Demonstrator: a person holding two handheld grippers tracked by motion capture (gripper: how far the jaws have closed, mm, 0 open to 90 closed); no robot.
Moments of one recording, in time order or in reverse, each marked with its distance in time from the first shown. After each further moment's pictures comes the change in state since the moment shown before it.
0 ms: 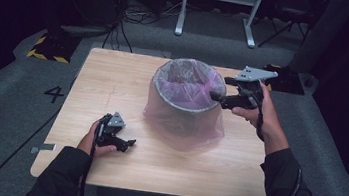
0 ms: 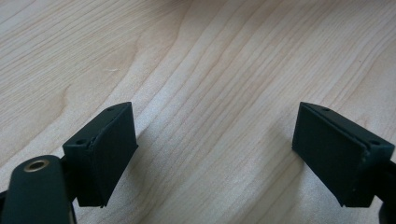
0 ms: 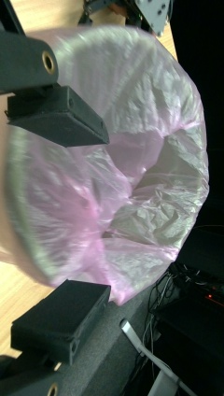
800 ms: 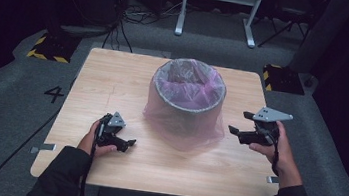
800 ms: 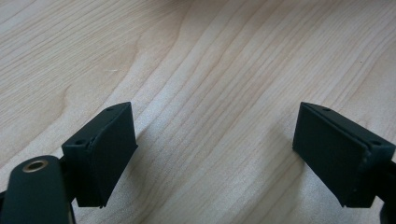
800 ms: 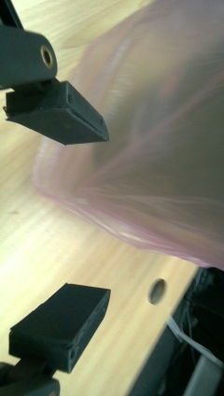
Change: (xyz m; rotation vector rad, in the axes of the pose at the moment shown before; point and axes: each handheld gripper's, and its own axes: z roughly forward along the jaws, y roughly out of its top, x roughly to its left) left arm 0.000 0.000 0.001 0.000 -0.002 -0.006; right arm 0.000 -0.123 -0.028 0.080 -0.054 0.057
